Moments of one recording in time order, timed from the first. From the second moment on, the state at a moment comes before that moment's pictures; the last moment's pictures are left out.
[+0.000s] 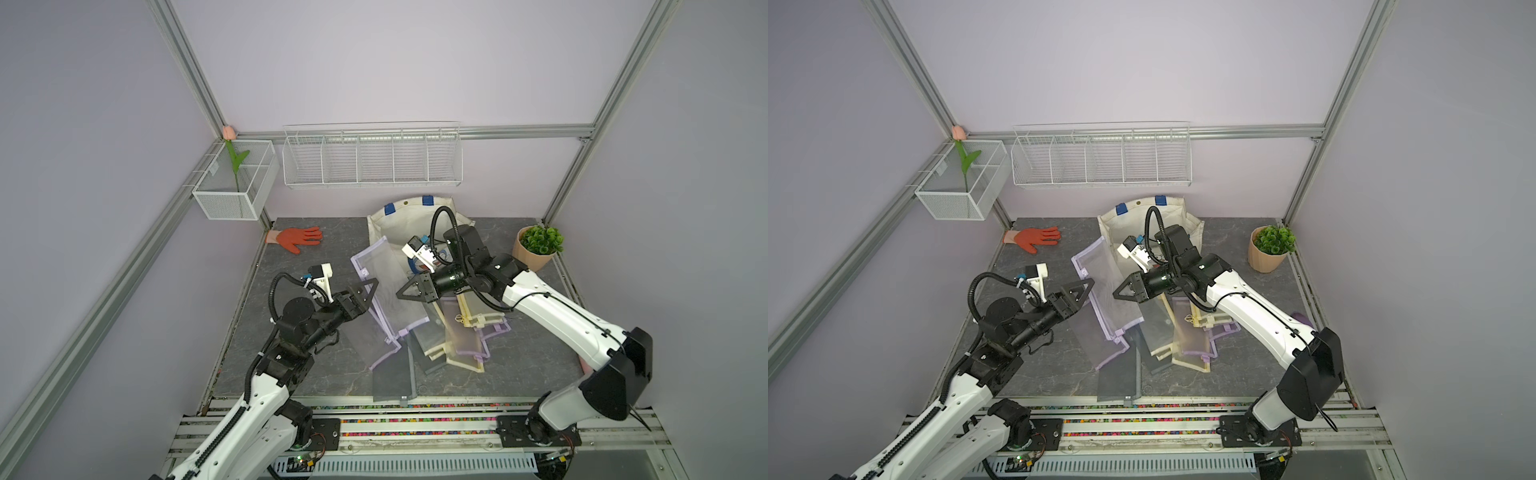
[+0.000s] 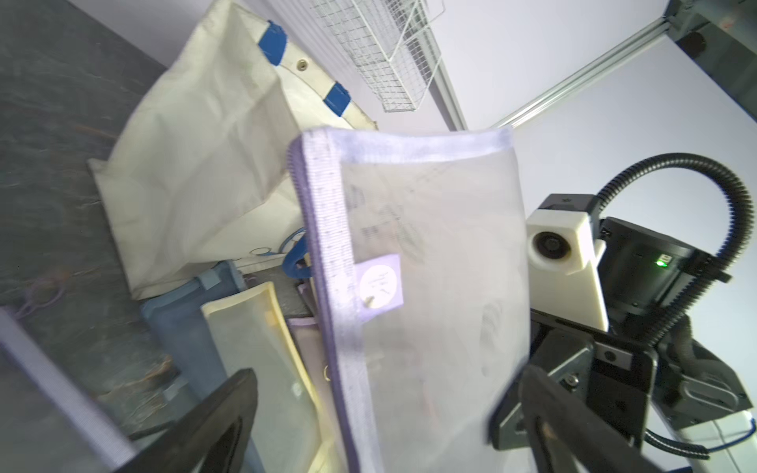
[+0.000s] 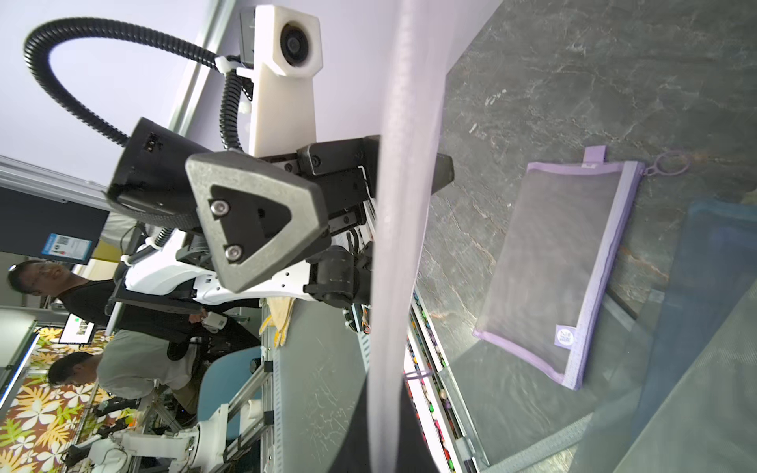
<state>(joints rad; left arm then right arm) -0.49 0.79 0.55 0.20 0.34 -0.95 0.70 1.53 1.44 -0.58 -0.87 0.38</state>
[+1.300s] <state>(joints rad) -0.72 2.06 2.52 -0.63 -0.22 0.21 0.41 1.19 1.25 -0.93 -0.53 0.32</state>
